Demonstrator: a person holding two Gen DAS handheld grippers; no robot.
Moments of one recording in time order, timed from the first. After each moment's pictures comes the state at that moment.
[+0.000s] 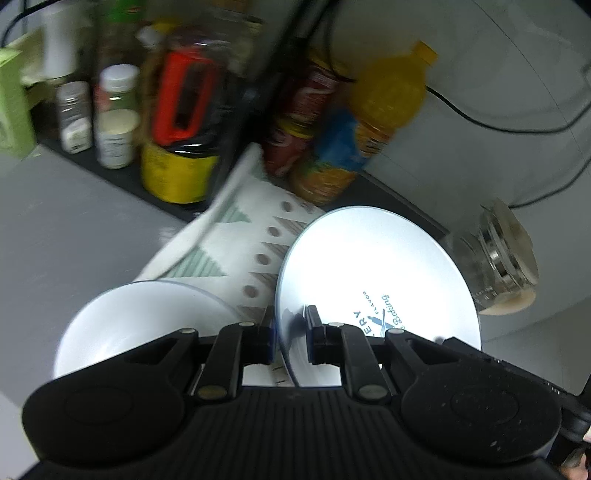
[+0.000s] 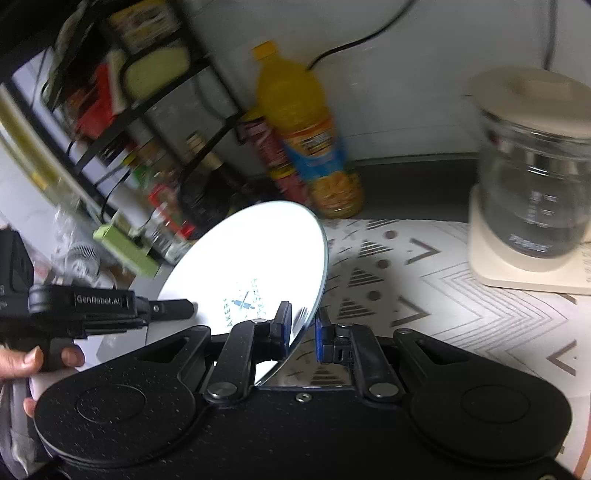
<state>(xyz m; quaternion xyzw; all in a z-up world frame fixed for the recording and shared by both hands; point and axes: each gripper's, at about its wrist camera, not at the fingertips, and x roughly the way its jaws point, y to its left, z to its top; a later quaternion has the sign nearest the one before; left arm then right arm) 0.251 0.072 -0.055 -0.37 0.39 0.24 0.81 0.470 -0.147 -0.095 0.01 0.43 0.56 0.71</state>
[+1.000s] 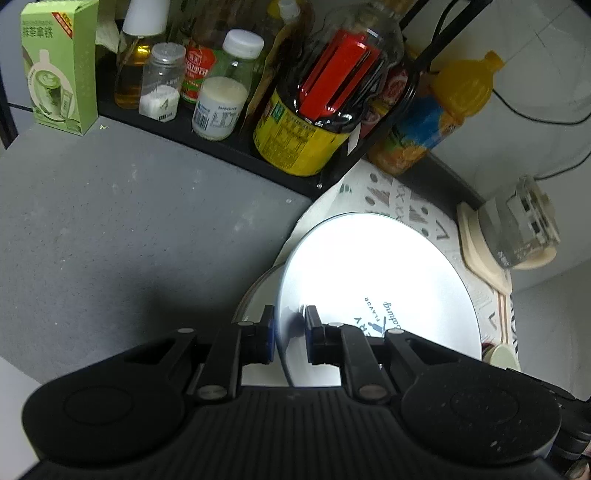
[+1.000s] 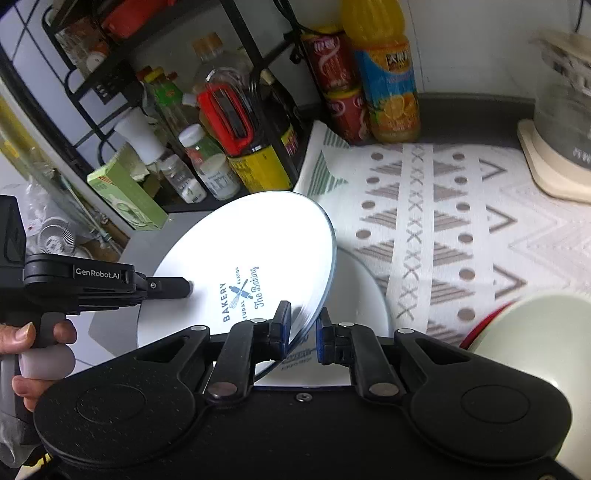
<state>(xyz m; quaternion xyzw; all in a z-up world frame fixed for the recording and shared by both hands) 0.141 0.166 -0.103 -0.35 0.43 0.18 0.81 0.316 -0.080 -0.110 -0.02 0.46 0.49 0.74</state>
